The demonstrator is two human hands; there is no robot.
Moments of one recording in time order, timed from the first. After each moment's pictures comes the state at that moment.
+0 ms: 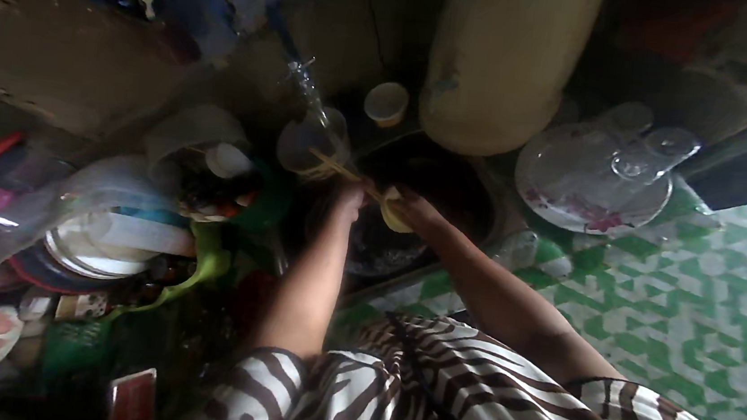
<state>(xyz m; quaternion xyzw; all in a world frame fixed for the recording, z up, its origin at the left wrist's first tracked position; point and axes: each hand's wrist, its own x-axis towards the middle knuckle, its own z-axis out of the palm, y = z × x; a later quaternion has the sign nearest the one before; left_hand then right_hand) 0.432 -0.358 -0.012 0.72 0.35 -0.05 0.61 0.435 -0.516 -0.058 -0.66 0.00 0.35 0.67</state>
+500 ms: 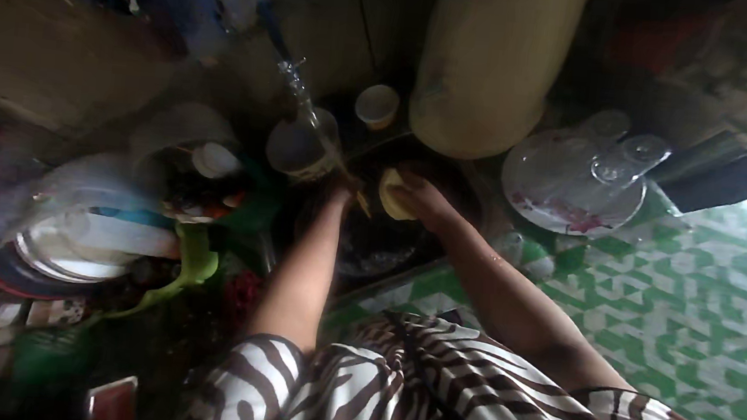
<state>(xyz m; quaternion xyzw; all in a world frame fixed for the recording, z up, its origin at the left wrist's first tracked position) 0.453 -0.342 -0.025 0.88 0.28 -0.14 0.36 0.442 -0.549 0.000 -0.68 -0.03 0.31 0.67</state>
